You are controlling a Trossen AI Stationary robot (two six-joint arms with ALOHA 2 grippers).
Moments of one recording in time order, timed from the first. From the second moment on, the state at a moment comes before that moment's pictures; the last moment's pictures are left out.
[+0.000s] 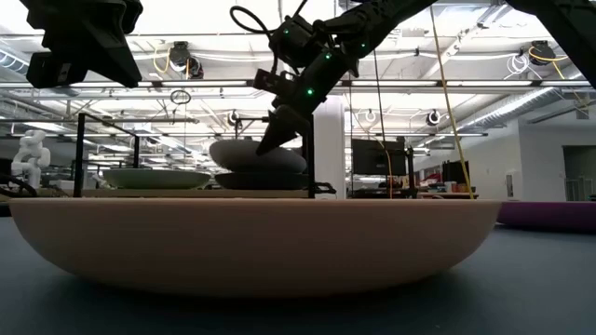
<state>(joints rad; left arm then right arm) -0.51 1.09 0.78 -0.61 -0.45 -1.35 -0.28 2.01 1.54 -0.32 0.03 -0.52</state>
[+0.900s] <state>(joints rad) -0.51 1.09 0.78 -0.60 -0.44 -1.34 -0.20 1.85 1.55 -0.35 0.05 -0.32</state>
